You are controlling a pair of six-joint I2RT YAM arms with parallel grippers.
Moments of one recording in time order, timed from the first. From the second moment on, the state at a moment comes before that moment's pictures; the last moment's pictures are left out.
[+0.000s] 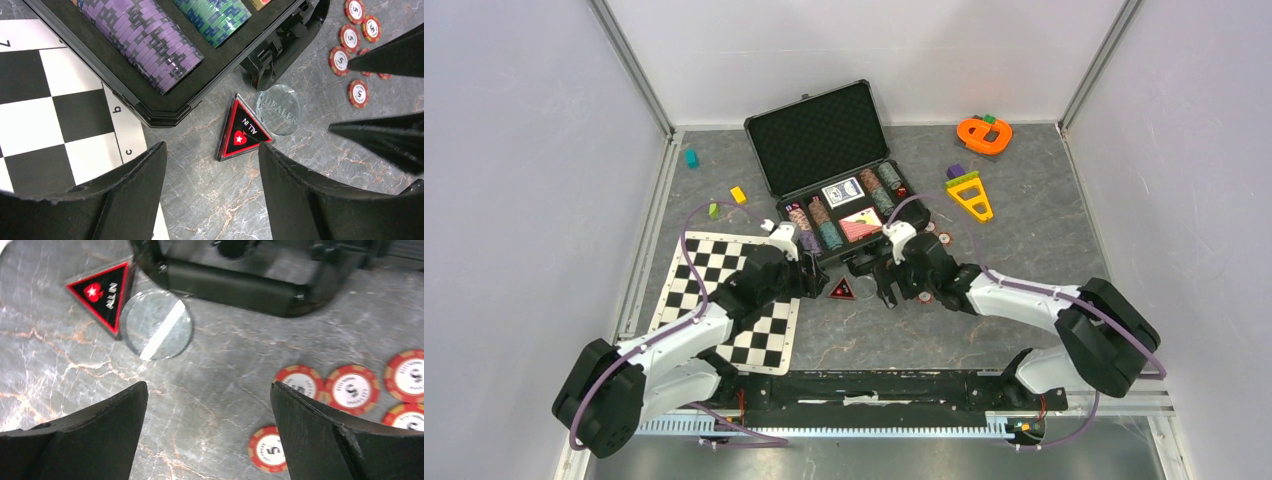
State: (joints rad) left arm -0.60 1.04 0.38 0.10 0.01 -0.44; right arm 0.75 1.38 0.62 0.01 0.00 0.17
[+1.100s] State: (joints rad) left arm -0.60 0.68 0.31 0.03 -0.27 -0.45; right arm 0.95 1.72 0.86 0.03 0.13 0.10
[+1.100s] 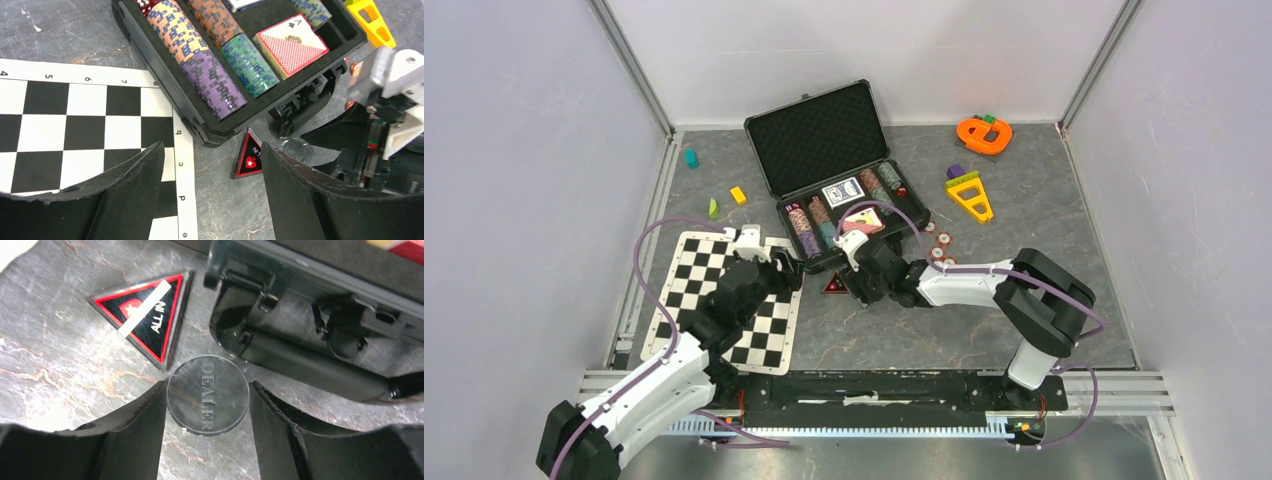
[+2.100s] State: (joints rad) left arm -0.60 0.73 0.31 0.00 -0.26 -0.45; right arm 0.78 1.91 1.48 -0.19 0.15 0.10
